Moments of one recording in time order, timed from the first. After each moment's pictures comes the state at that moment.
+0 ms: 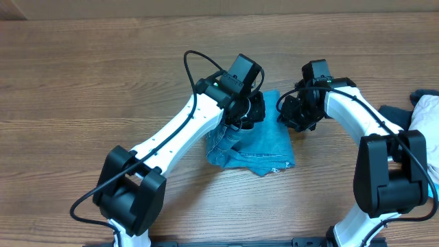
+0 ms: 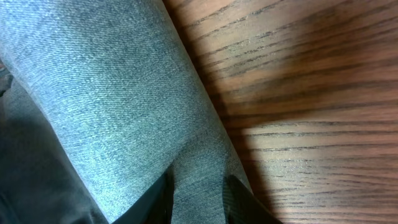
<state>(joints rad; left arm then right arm) -0.64 1.92 1.56 -0.75 0.31 -0.76 0.12 1.88 1.24 -0.78 -0.33 0.46</state>
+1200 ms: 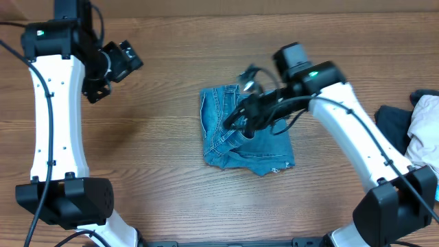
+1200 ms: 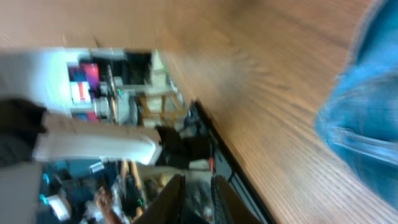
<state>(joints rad) 0.09 1.85 2.04 -1.48 0.17 -0.57 0.40 1.72 1.50 -1.10 -1.08 0.05</state>
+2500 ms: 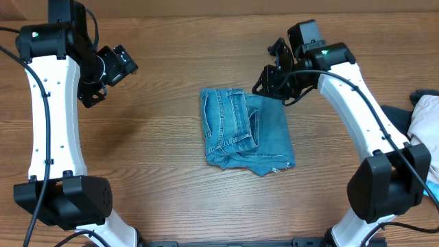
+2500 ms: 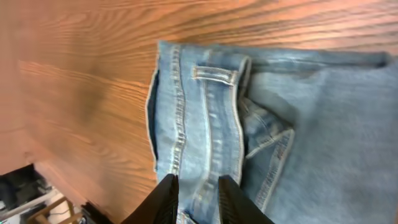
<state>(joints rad) 0.12 1.85 2.02 -1.50 0.16 -0.57 0.25 1.87 1.65 -1.02 -0.54 0.29</state>
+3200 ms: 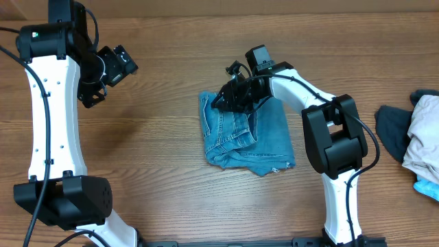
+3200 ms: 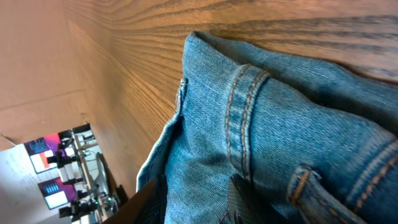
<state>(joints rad) 0.12 1.85 2.02 -1.50 0.16 -0.57 0.35 2.30 1.65 -0.64 -0.87 0.33</state>
